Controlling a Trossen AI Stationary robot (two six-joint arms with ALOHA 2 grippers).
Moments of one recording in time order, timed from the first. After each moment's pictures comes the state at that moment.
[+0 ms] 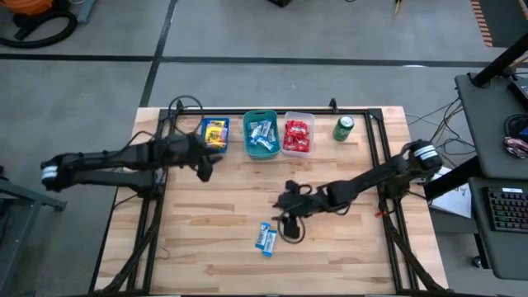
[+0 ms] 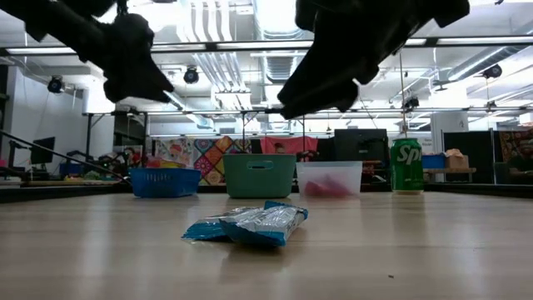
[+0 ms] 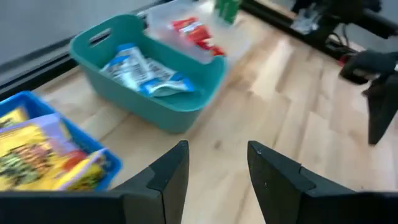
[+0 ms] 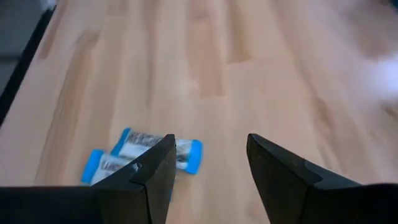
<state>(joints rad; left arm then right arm) 0.22 0.76 0.55 -0.31 -0.14 -0.37 0.29 1.69 0.99 0.03 0.19 0.34</state>
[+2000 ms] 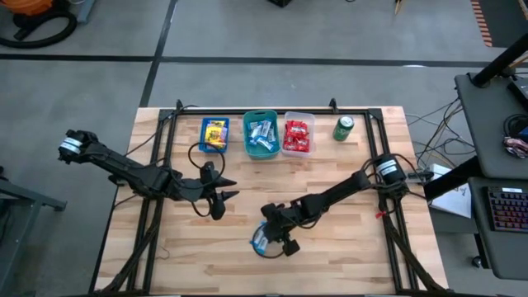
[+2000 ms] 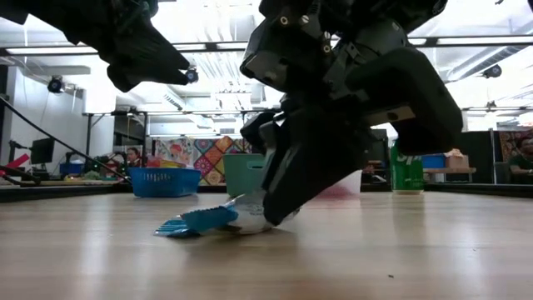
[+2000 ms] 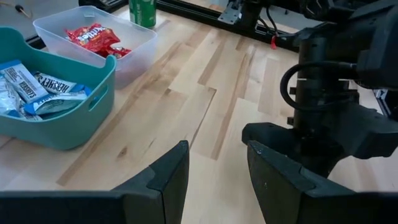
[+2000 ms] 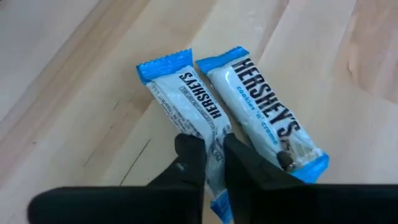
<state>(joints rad) -0.35 1.08 0.57 0.01 -0.51 -0.48 0.29 2.08 1.22 -0.04 -0.17 -0.17</state>
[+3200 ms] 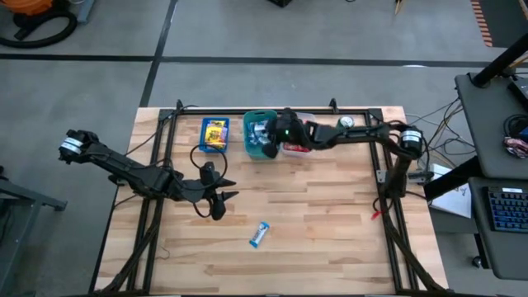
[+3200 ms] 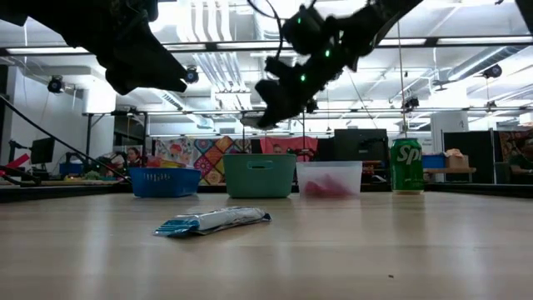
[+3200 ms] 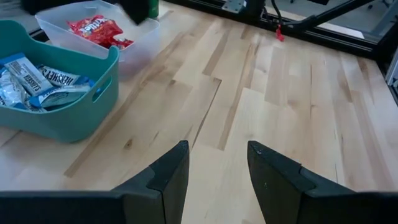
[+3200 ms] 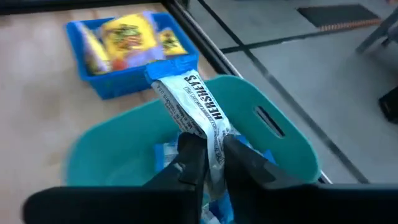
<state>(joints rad) -0.35 1.09 0.57 -0.02 -0.51 -0.48 -0.30 1.80 1.22 0.04 0.27 -0.05</state>
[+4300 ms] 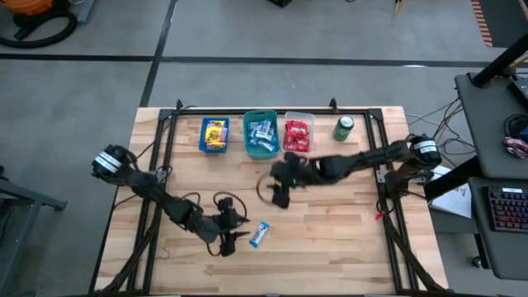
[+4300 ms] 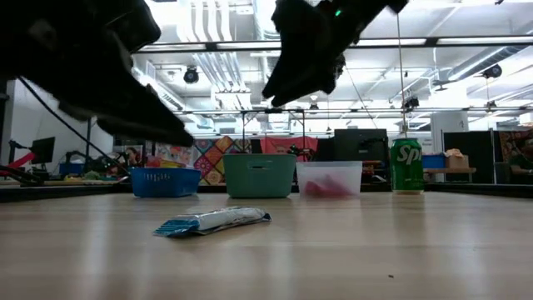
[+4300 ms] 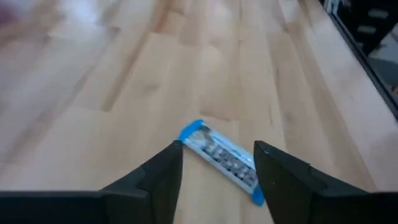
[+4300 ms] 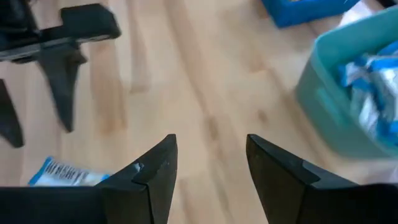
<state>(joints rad) -0.58 1.63 0.61 0.44 -0.52 -0.48 0.07 1.68 1.20 -0.29 0.19 0.28</state>
